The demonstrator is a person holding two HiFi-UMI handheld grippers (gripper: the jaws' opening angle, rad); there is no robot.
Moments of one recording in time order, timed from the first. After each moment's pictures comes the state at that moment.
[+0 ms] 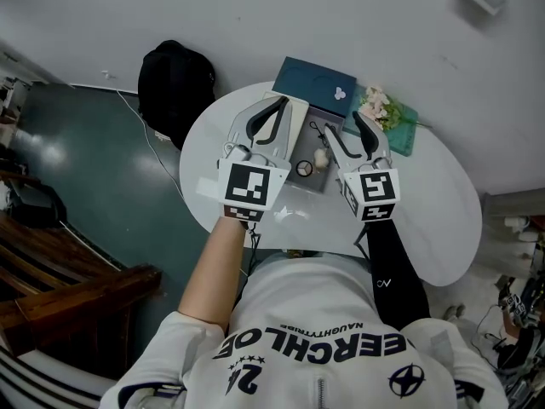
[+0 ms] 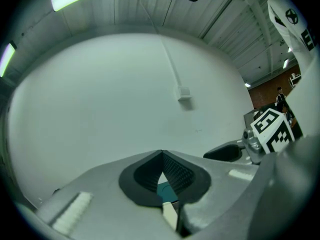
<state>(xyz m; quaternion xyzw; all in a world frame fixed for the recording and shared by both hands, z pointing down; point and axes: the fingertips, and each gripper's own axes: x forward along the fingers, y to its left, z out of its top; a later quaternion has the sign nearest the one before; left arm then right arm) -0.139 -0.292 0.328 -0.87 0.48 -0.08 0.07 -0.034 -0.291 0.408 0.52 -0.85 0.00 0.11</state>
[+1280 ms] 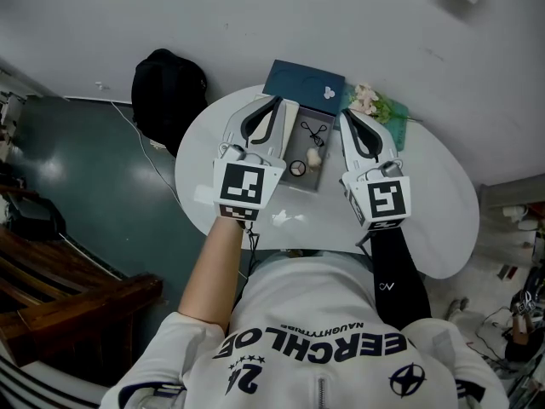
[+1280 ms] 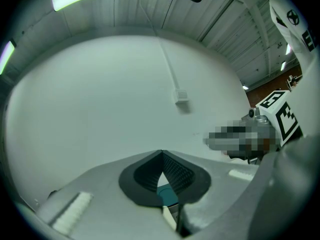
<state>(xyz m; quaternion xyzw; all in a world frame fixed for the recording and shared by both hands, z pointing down) -0.128 -0.286 0.319 -0.88 0.47 -0.06 0.07 -0.021 -0.265 0.335 0.53 -0.84 -0.09 0.06</state>
